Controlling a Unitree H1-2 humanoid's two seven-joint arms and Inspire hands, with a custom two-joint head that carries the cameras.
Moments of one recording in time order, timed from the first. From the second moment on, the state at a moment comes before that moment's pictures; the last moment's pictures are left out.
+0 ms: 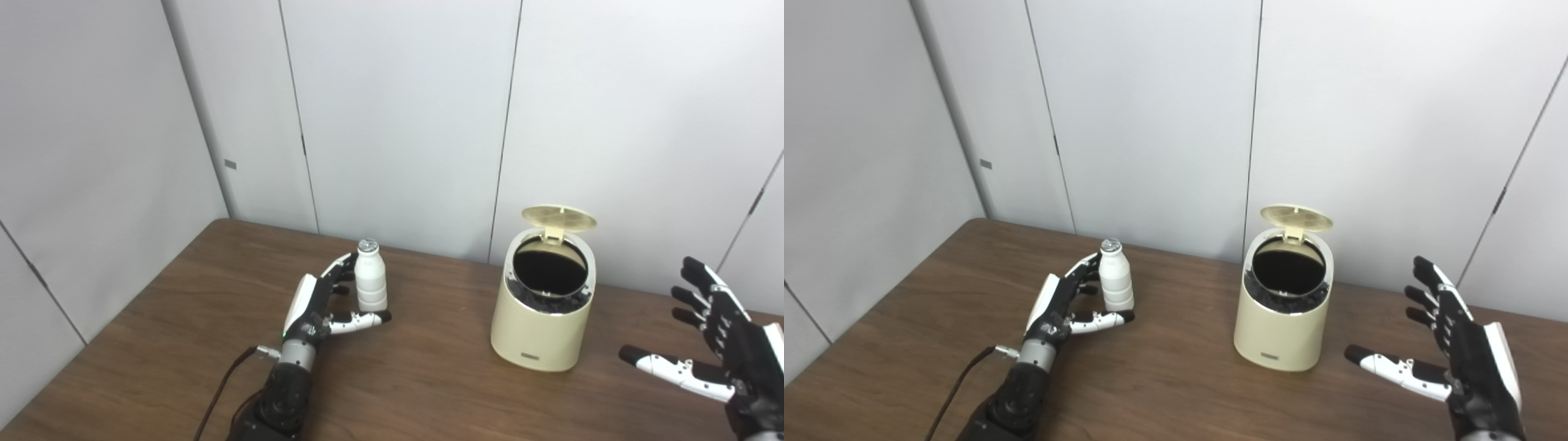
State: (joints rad) left arm -0.34 0.26 0.08 0.42 0.28 -0.18 0.20; right arm -0.25 -0.13 0.00 -0.35 -0.22 0.33 0.05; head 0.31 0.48
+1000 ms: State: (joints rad) left arm -0.42 0.23 0.09 0.53 0.26 -0.21 0.28; right arm -0.25 -0.14 0.00 -0.38 -0.25 0.35 0.05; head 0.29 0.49
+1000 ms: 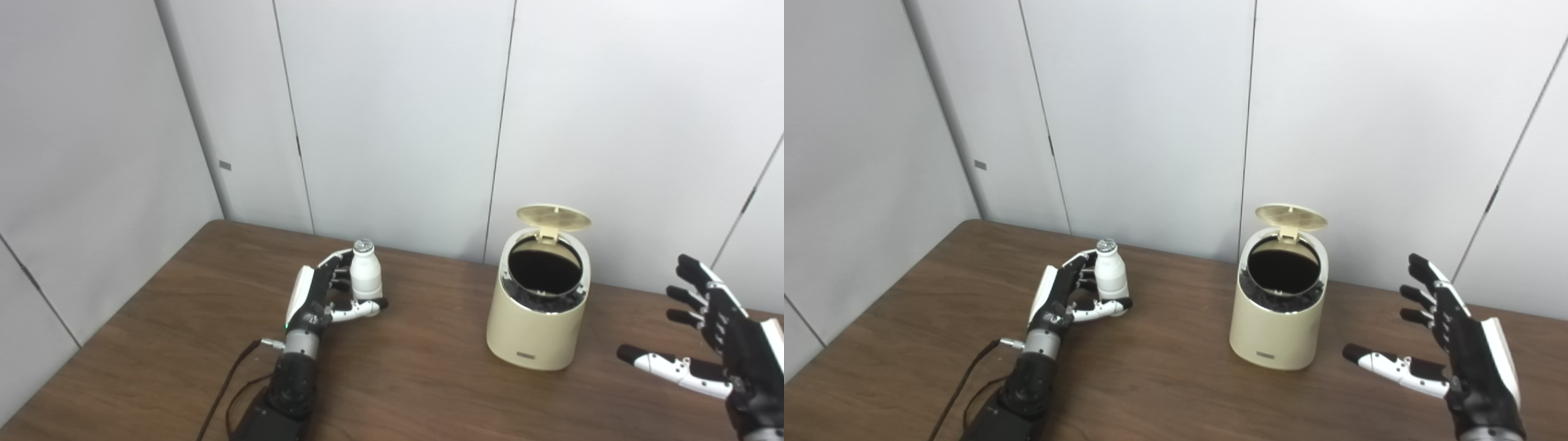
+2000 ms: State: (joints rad) left arm -0.39 0.23 0.05 0.47 0.31 -0.38 0.36; right arm -0.23 -0.14 0.00 -0.30 -0.24 0.30 0.04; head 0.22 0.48
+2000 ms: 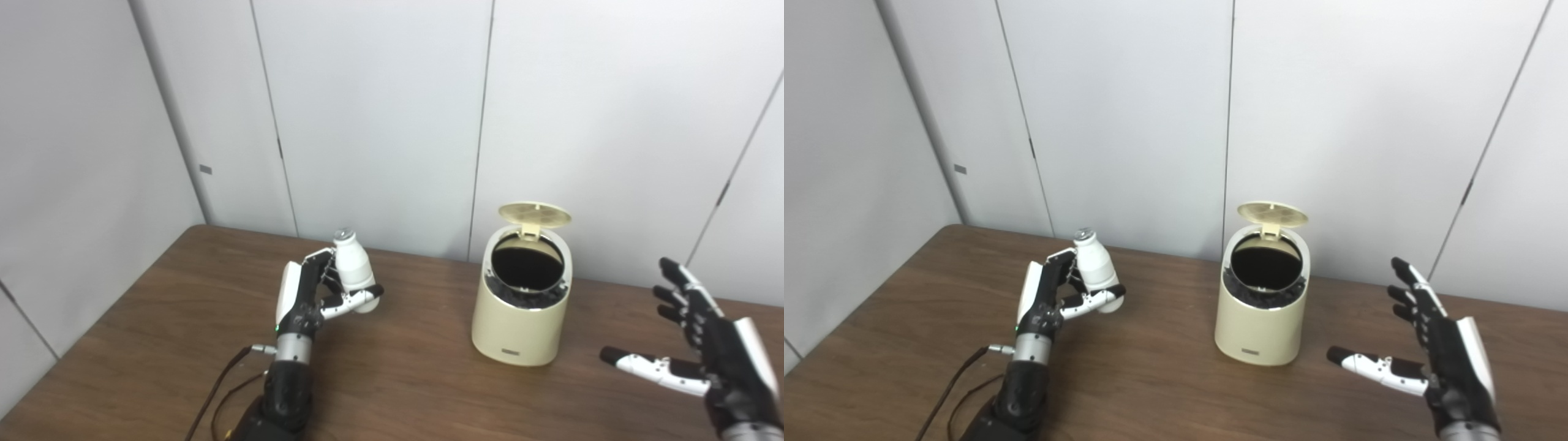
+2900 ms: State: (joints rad) left arm -0.42 0.21 -0.17 0.15 0.25 -0.45 0.37; right arm -0.20 -0.14 0.00 -0.08 -0.23 0.07 -0.02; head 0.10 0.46
